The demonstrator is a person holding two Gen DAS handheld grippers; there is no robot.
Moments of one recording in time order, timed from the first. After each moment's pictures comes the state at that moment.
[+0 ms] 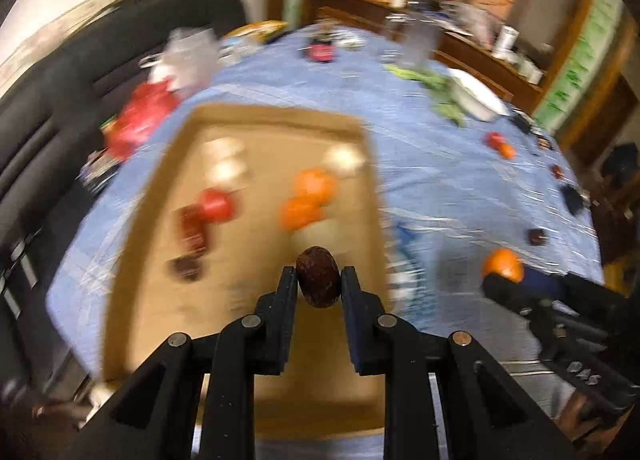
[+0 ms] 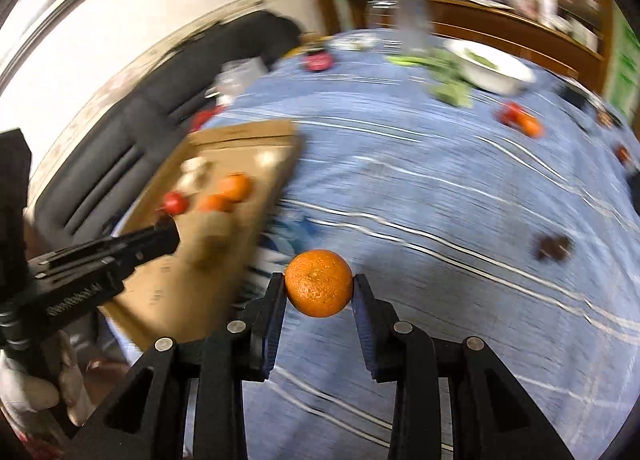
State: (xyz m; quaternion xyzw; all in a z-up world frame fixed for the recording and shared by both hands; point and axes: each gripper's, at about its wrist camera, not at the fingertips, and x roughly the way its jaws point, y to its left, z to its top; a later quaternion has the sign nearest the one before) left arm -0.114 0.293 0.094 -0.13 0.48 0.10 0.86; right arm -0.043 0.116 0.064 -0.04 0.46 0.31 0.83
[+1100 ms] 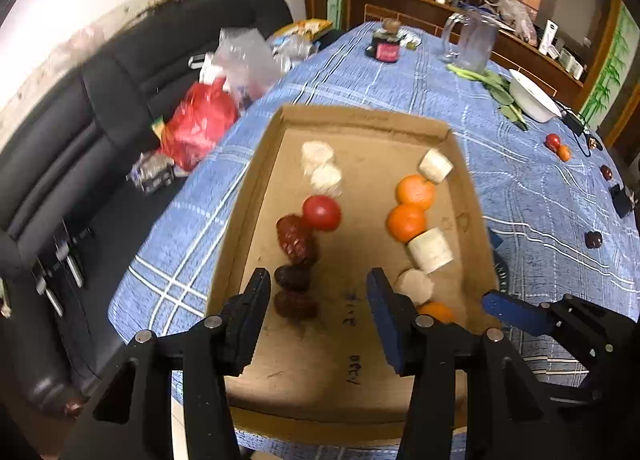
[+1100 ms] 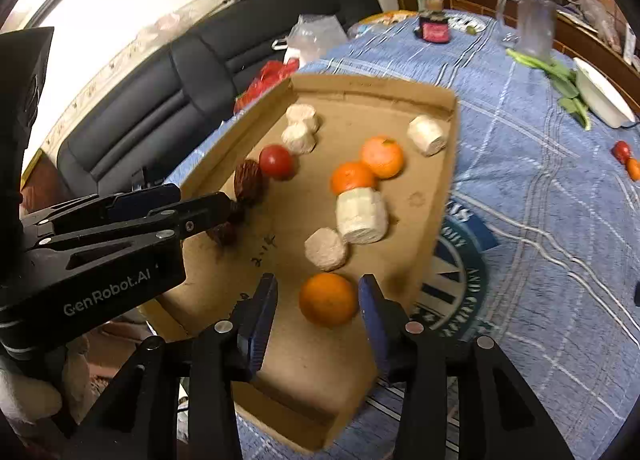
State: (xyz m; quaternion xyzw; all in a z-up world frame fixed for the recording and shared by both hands) left arm -0.117 0.329 0.101 -0.08 0.48 0.16 0.86; right arm -0.065 0.212 0.034 -0.08 0.48 0.36 0.80
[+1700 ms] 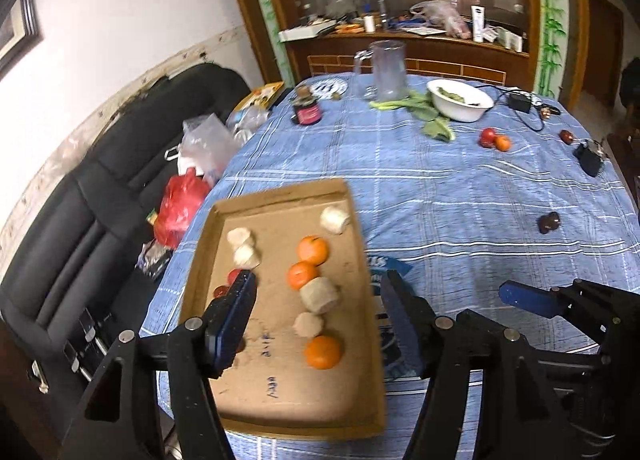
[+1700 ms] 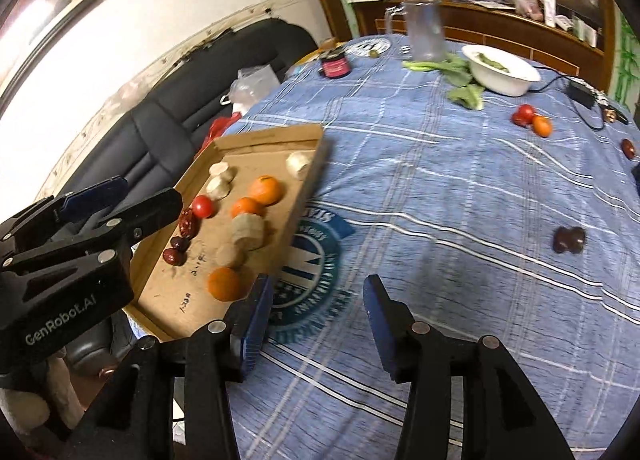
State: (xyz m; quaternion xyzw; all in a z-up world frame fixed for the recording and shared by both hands) left arm -0.105 0.205 0.157 0.05 0.42 0.12 0.90; right arm -0.057 0.088 0.072 0.00 0.45 0.29 0.84
